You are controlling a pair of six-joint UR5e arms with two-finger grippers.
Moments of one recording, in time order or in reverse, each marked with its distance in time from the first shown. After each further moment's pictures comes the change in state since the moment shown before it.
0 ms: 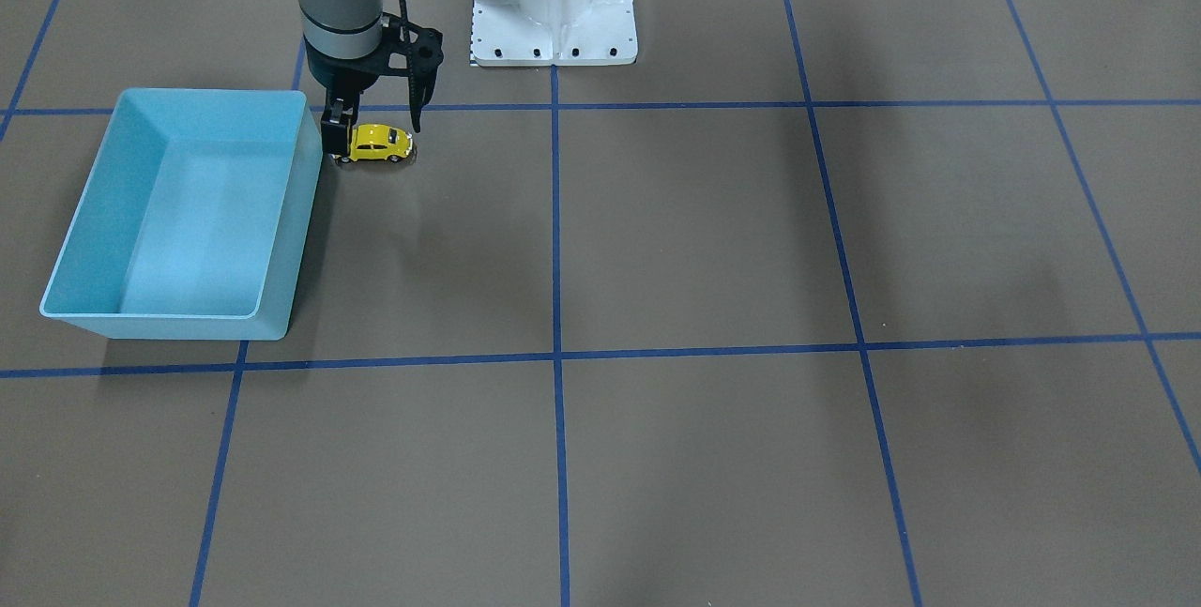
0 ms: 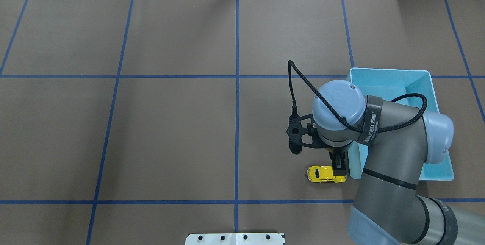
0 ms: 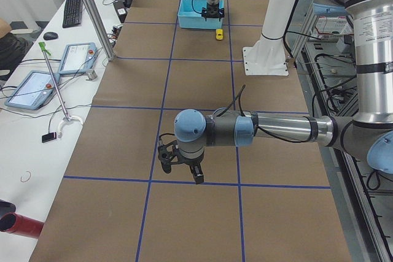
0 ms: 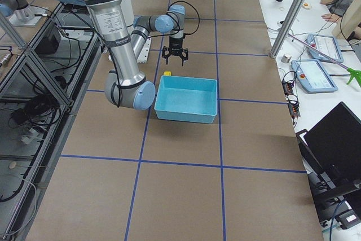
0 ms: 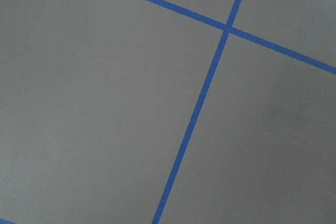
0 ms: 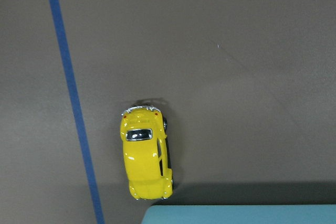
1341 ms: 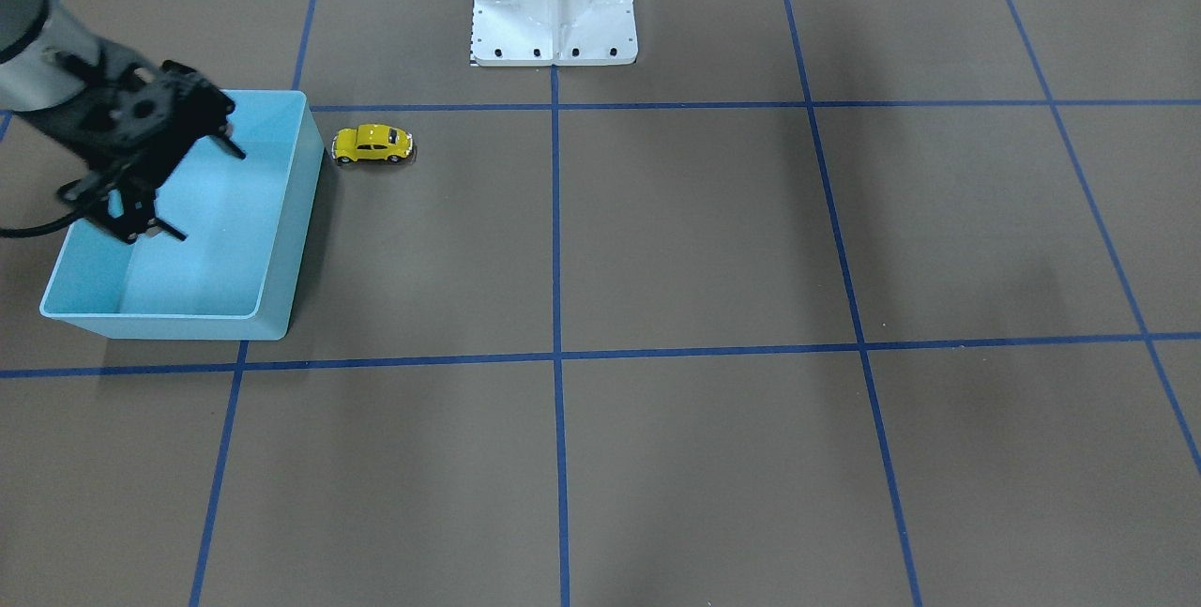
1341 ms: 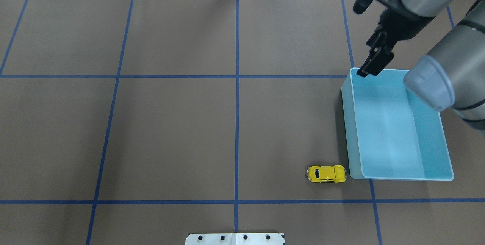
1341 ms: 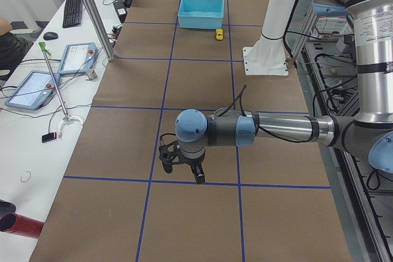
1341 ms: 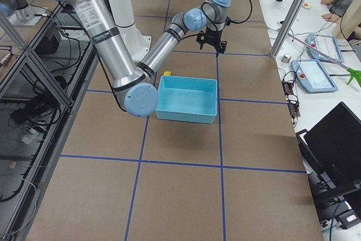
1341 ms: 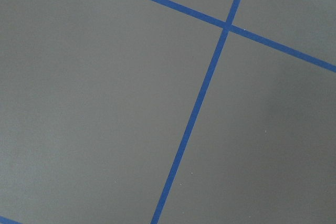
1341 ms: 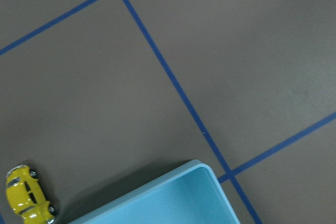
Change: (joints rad) left arm 0.000 0.007 -0.007 0.001 -0.001 0.003; right arm 0.525 0.047 -0.062 0.145 0.557 0.004
